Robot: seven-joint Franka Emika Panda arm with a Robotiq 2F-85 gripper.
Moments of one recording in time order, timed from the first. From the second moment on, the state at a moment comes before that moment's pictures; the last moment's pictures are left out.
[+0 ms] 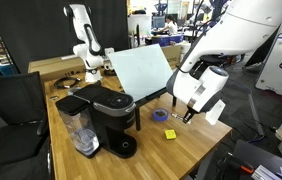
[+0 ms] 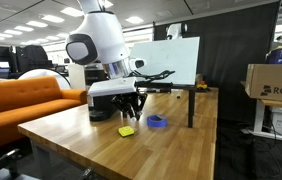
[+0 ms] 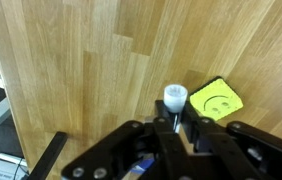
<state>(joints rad) -0.05 0.25 -0.02 -2.60 1.48 3.27 -1.62</state>
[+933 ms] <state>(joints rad) 0.40 0.34 -0.66 -2.57 0.61 2.95 -0.84</state>
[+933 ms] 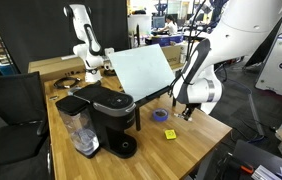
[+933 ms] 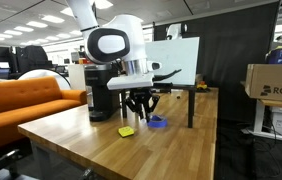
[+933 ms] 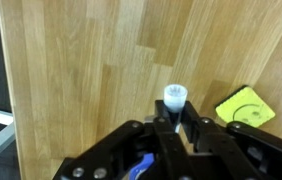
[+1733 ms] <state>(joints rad) 0.57 0.11 -0.85 -2.12 -0.04 2.31 -0.25</state>
